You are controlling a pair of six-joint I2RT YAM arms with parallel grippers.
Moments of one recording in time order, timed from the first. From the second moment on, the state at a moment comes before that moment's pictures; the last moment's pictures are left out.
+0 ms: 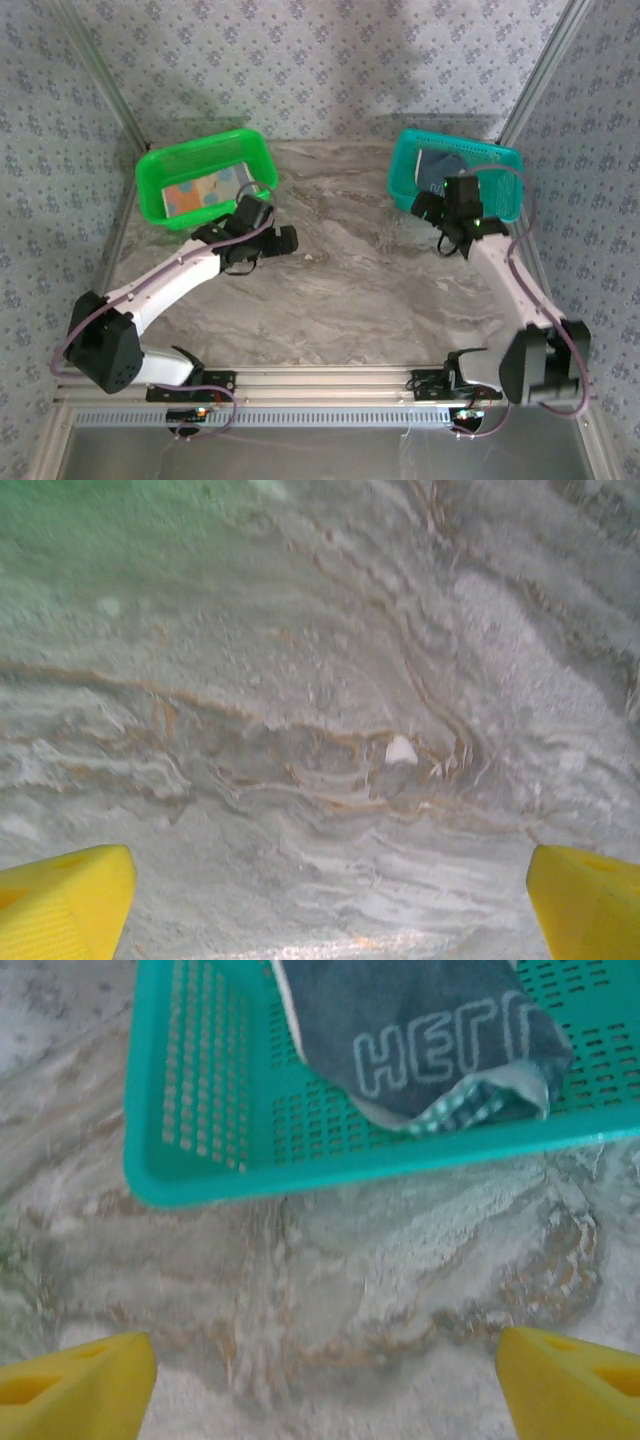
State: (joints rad) left arm -0.62 1.35 0.99 -0.59 -0.10 -0.67; right arm 0.12 1.31 1.05 -0.52 0.11 0.53
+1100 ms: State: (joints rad) left arm -0.80 1.20 0.95 -0.65 -0.18 -0.80; right arm -0.11 2.34 1.96 -0.75 0.12 0.49
